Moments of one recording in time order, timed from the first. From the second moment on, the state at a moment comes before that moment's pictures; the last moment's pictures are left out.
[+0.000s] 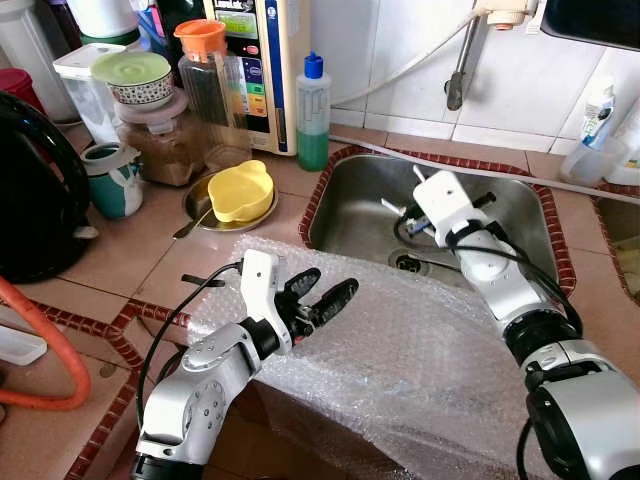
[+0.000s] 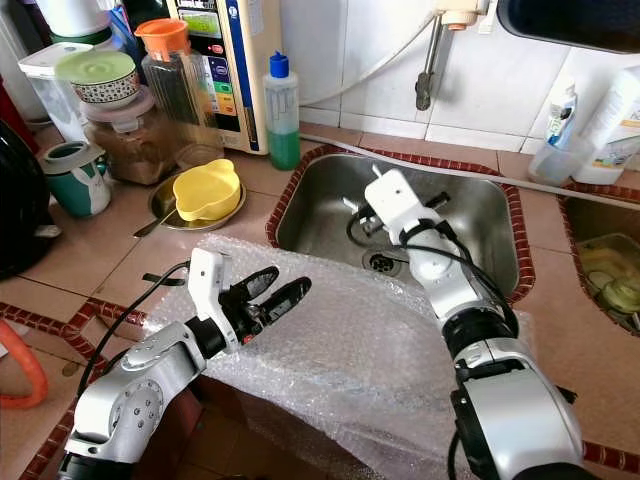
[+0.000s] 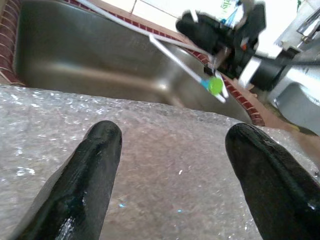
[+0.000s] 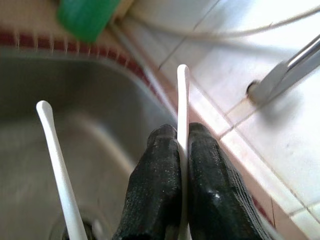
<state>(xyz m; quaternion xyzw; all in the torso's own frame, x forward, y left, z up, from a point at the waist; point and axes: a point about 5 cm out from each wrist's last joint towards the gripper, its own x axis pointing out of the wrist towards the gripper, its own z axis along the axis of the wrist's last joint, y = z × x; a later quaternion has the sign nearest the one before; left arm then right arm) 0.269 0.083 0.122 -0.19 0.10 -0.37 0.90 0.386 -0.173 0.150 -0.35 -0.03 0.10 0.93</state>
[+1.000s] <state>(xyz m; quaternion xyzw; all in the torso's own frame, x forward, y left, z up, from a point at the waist) 0.290 0.091 0.142 -0.14 0.04 -0.30 0.94 0.383 -0.172 0.136 -0.22 0.02 0.15 0.96</state>
